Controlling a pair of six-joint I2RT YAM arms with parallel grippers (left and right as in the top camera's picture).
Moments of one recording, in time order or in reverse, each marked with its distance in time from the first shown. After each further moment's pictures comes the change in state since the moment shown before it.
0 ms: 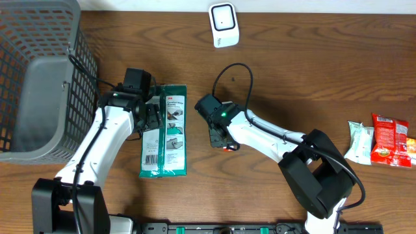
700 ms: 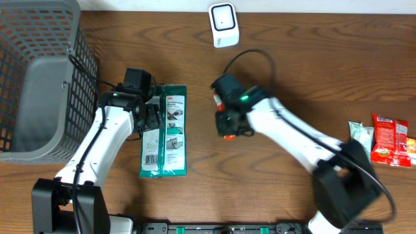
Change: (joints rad) left arm 0.000 0.000 0.000 0.000 0.000 0.000; right arm -0.138 -0.151 0.079 -0.108 -0.225 -0.140
